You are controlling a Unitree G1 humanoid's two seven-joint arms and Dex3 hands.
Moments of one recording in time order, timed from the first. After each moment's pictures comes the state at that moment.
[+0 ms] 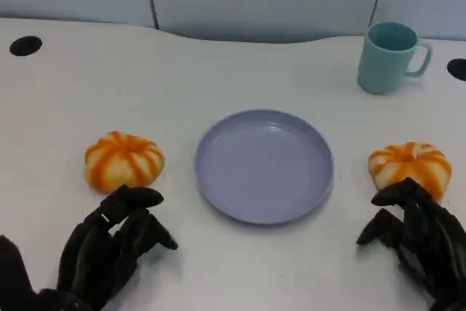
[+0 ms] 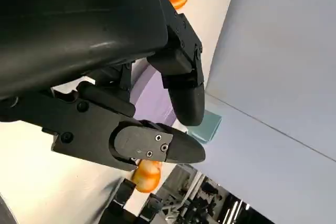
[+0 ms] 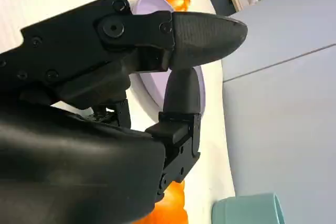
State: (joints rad) left arm -0.15 -0.04 0.27 0.63 -0.49 -0.17 -0.72; right arm -0.16 0.01 -0.22 0.72 0.34 -0.34 0.57
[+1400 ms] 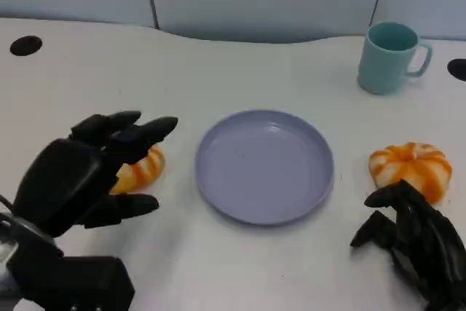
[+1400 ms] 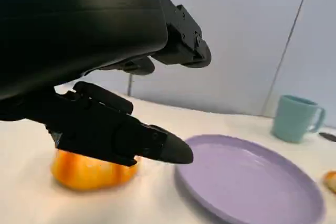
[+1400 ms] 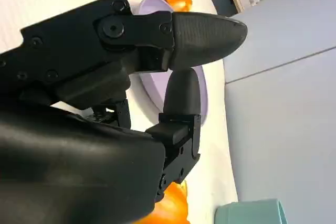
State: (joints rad) left arm -0.17 0.32 0.08 0.18 0.77 -0.65 -0.01; right arm -0.15 0.03 -0.20 0.70 0.33 -0.35 0.54
